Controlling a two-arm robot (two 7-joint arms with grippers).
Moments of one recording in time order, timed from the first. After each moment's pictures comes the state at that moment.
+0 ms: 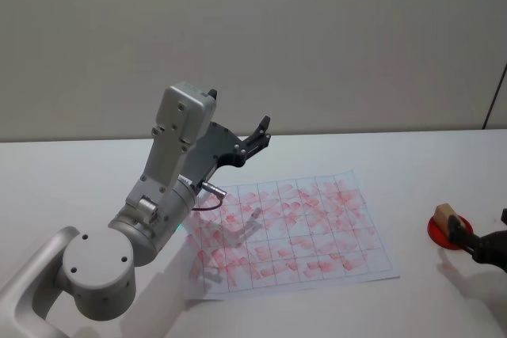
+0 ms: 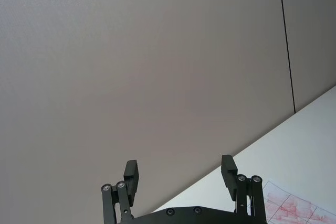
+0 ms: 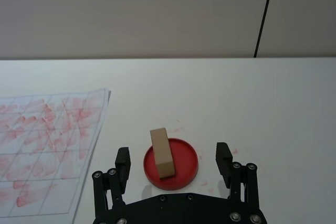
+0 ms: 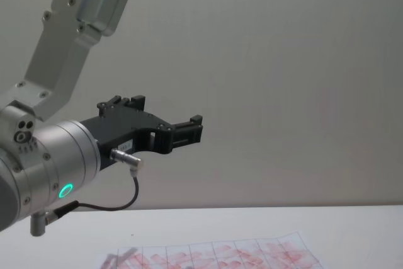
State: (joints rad) left arm -0.24 0.38 0.45 -1.63 -0.20 0.01 -0.01; right arm -0.18 0.45 -0.14 -1.78 0.47 0.23 -0.03
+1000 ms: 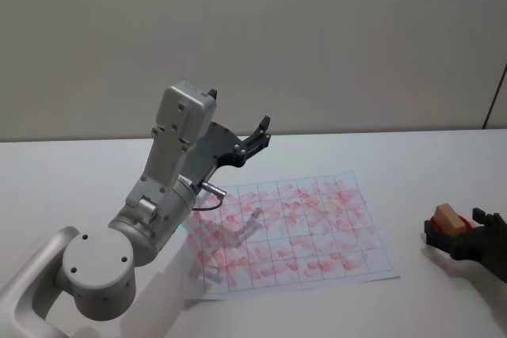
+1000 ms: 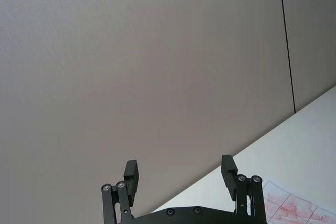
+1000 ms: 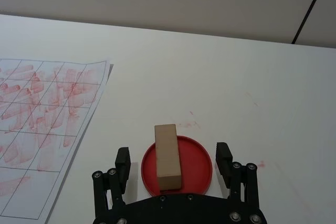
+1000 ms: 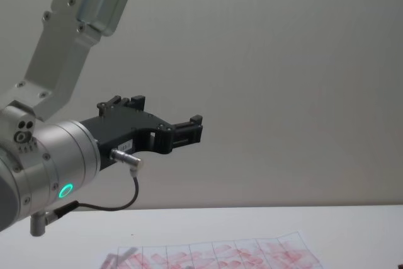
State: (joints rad) left arm -0.24 0.38 0.45 -1.63 -0.20 0.01 -0.01; right arm 0.00 0.40 -0.18 -1.56 0.34 0.30 0.15
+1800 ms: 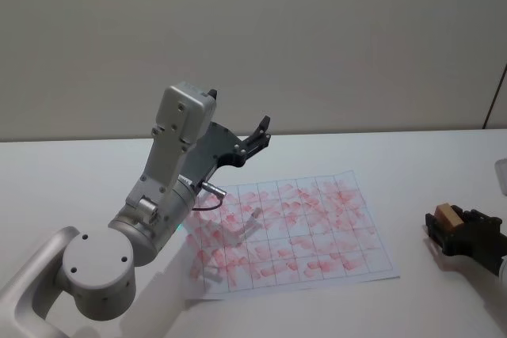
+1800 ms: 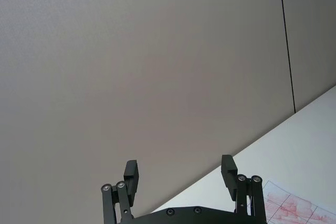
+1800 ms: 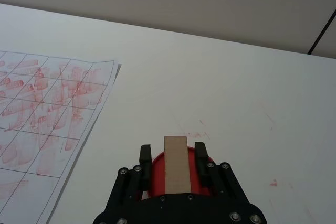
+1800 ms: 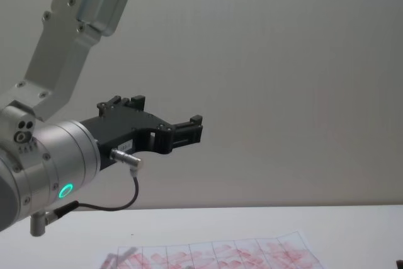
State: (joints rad) left arm -0.24 0.38 0.45 -1.63 -0.20 0.01 -0.01; right arm 0.06 0.39 -0.19 -1.50 0.27 0.29 0.21
